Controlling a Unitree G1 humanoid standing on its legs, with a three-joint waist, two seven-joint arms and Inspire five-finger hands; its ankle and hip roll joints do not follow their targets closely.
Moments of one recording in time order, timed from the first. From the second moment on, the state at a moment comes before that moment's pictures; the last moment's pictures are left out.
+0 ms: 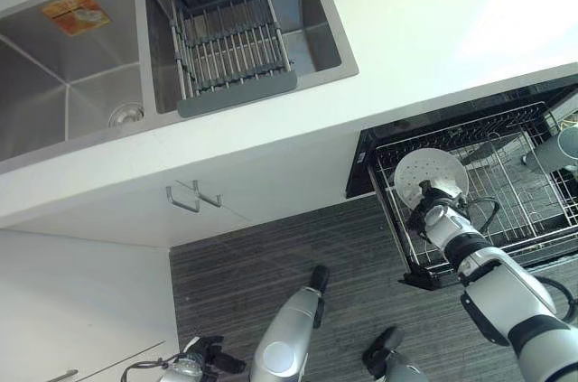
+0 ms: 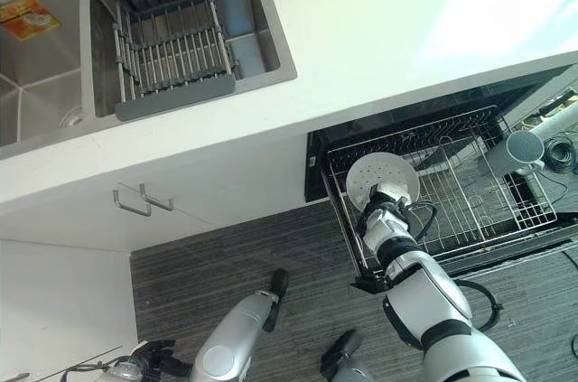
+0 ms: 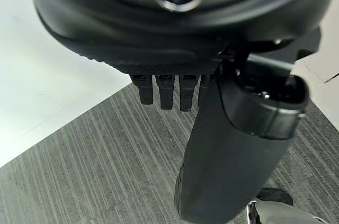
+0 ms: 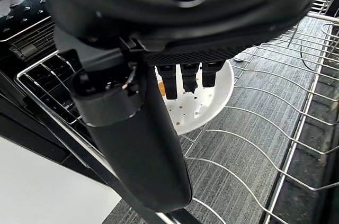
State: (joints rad) left arm -0.03 0.36 -0.27 0.99 -0.12 0.24 0.03; right arm -0.89 -0.41 0.57 1.16 -0.18 0.38 -0.16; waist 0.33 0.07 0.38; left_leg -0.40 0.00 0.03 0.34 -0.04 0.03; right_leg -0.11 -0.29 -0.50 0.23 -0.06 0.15
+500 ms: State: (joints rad) left arm 0.00 0.37 -0.15 1.22 -0.06 0.26 0.02; right arm -0.59 -0.43 0.45 1.06 -0.04 0.34 -0.20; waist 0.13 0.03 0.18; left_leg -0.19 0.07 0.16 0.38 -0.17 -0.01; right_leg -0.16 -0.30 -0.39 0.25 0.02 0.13
